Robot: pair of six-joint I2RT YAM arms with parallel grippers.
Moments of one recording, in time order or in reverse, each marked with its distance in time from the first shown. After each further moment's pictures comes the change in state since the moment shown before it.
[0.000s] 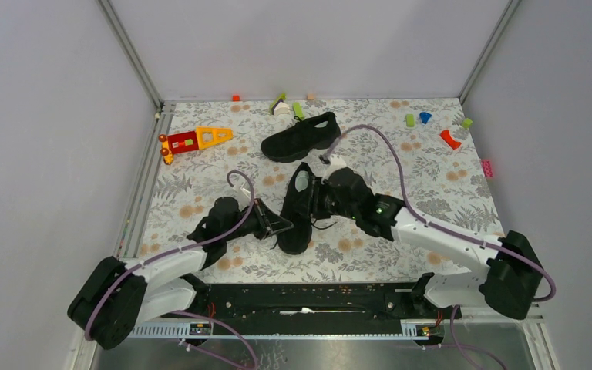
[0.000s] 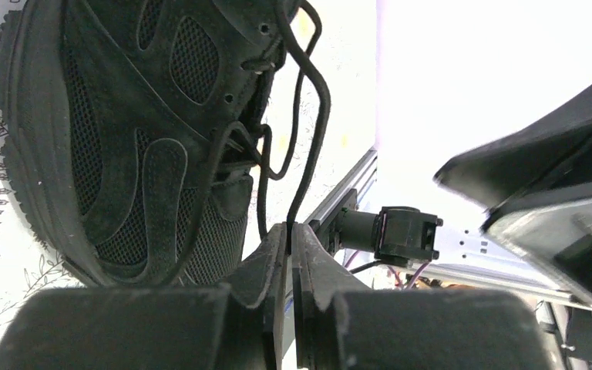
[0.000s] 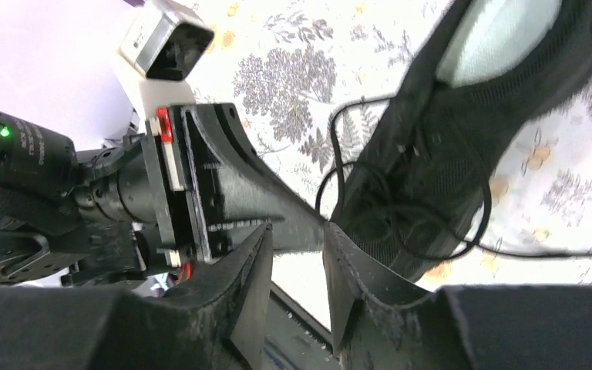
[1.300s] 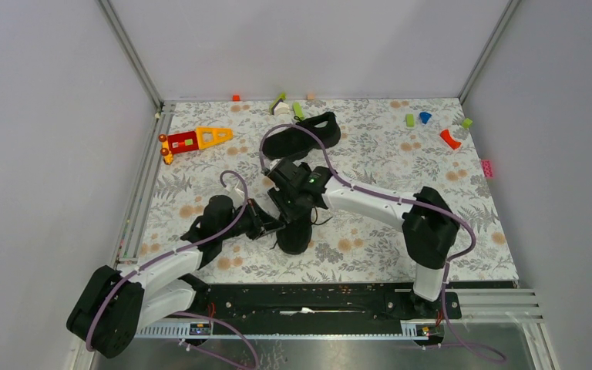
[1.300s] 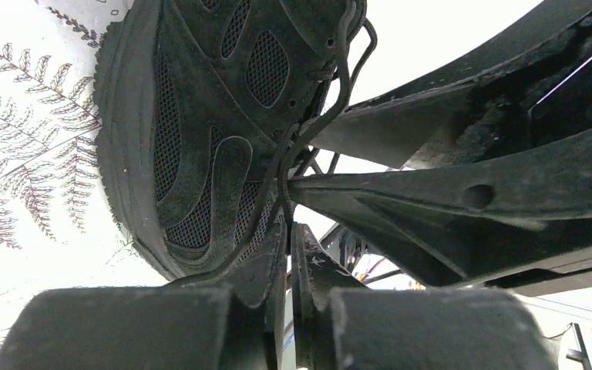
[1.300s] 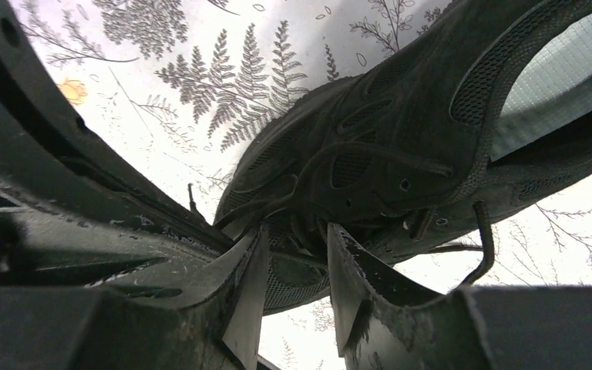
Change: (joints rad) left arm 0.079 -0.077 0.002 -0.160 0.020 0.094; right arm 0.067 0.577 0.621 -0.579 0.048 -0.496
